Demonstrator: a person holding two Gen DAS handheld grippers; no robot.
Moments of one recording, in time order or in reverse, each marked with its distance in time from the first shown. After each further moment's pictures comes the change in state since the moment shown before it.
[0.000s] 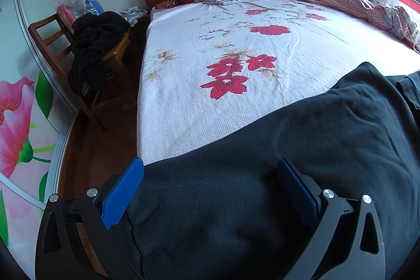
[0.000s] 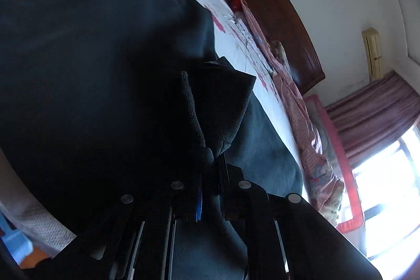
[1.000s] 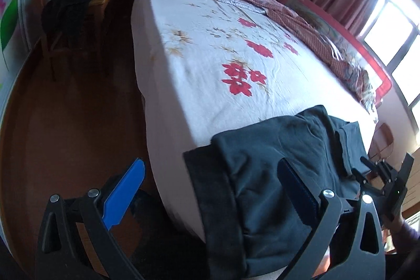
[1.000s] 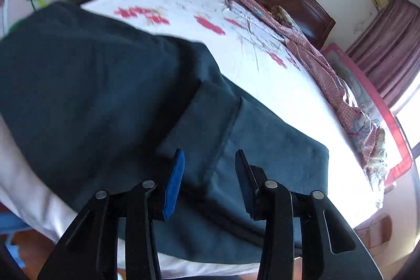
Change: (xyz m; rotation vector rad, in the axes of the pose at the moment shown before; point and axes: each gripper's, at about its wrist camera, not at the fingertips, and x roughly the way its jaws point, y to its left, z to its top) left arm -0.028 0.153 -0.021 -0.310 0.117 -0.482; right arm -0.077 -0.034 0.072 0.338 0.047 0.273
